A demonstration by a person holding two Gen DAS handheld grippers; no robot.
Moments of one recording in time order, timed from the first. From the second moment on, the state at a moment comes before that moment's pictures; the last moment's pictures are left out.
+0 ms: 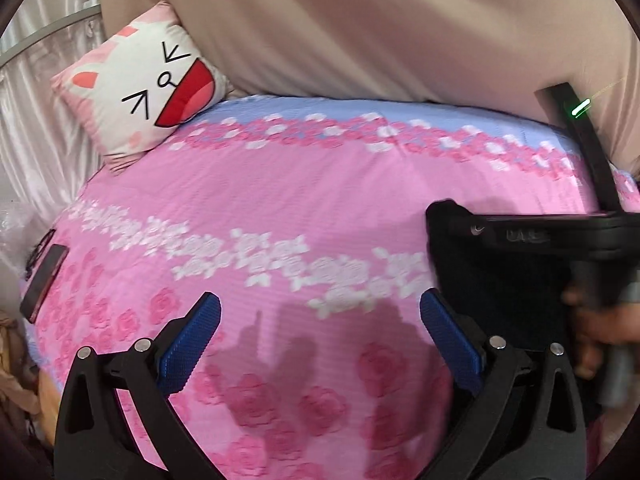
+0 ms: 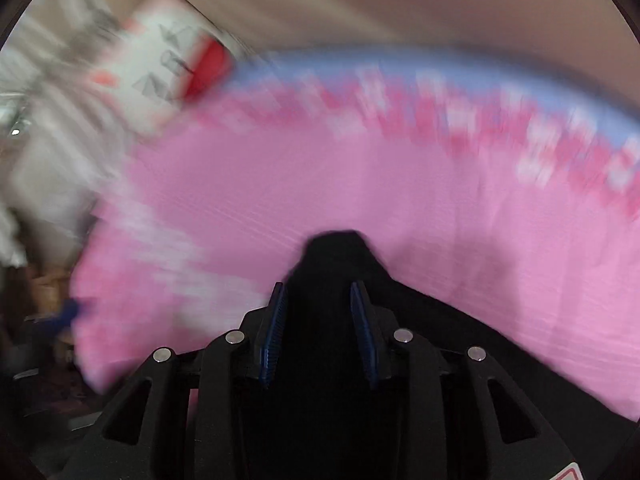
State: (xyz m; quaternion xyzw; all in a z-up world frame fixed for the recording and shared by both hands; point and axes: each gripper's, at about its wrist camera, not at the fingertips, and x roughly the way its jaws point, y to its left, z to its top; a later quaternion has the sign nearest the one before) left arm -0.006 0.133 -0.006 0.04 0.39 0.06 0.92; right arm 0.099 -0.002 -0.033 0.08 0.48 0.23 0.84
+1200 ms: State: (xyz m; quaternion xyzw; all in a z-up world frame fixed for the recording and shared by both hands) left arm -0.018 0.038 -0.003 0.09 0.42 -0.06 0.90; right arm -0.143 -0.184 -0.005 0.19 0.42 0.11 0.88
